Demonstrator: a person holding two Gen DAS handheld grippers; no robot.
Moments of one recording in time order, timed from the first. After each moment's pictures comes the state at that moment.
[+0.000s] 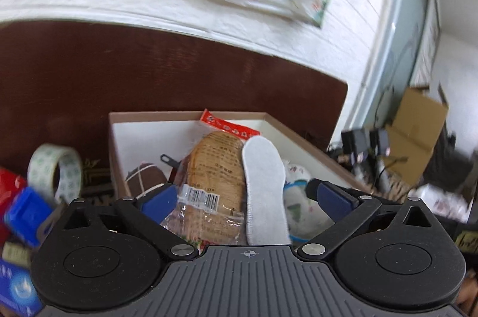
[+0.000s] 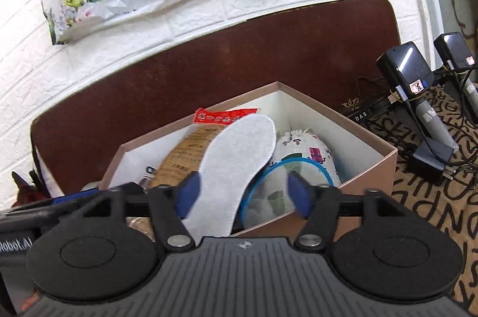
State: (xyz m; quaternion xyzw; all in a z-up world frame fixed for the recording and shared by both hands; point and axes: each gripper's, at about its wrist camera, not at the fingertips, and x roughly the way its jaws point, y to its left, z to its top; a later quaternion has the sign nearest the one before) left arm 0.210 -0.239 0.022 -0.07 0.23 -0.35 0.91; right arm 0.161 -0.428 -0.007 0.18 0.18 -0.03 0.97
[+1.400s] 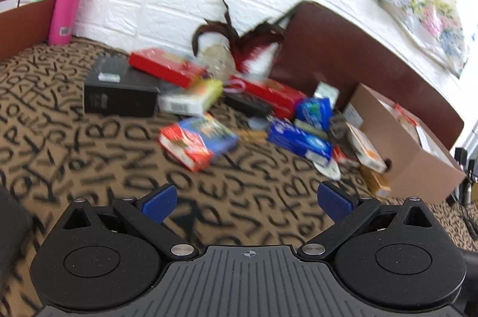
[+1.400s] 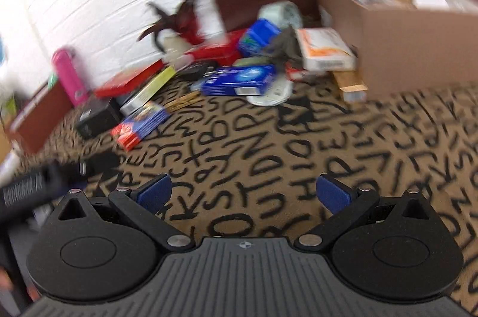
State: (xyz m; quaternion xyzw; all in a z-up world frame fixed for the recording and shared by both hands) left arm 0.050 0.084 -0.051 -0.16 0.28 -0.08 0.94; right arm 0.020 -0.171 -0.052 0.07 0.34 0.17 0.92
